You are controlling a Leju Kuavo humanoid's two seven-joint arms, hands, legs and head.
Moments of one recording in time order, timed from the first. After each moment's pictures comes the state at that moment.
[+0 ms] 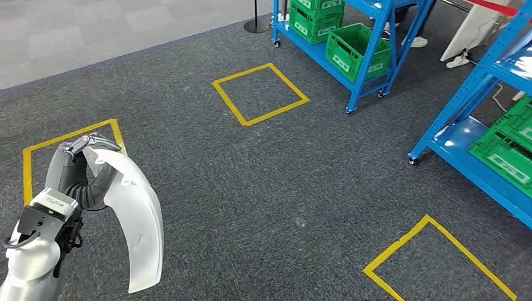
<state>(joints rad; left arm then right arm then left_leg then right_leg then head) -0.28 0.23 -0.22 -1.64 -0.12 0.00 -0.36 -0.07 0.14 -0.86 -0.17 0.69 0.10 0.28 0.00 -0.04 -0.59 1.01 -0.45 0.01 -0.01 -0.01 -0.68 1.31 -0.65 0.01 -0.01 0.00</state>
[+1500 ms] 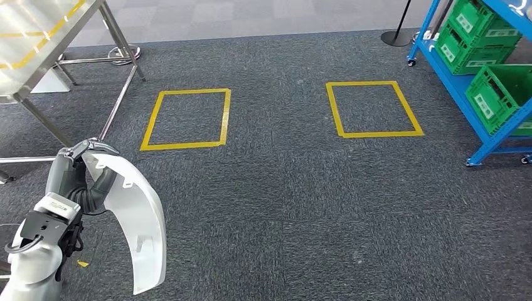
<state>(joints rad) -0.25 0.22 -0.20 -1.61 -0.15 0.01 -0.39 -0.06 0.14 -0.86 -0.17 0.69 0.10 0.28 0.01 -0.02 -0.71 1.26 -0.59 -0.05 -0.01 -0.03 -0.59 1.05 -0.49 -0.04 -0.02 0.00</state>
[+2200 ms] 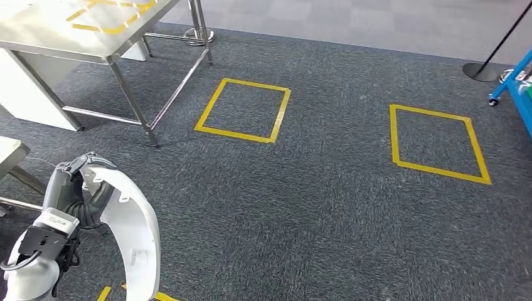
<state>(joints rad) -0.17 0.23 -0.16 -1.67 -0.17 0.02 -0.39 -0.06 0.14 -0.86 -0.17 0.71 0.10 0.28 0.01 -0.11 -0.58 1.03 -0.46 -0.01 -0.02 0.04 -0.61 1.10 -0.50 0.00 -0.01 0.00</state>
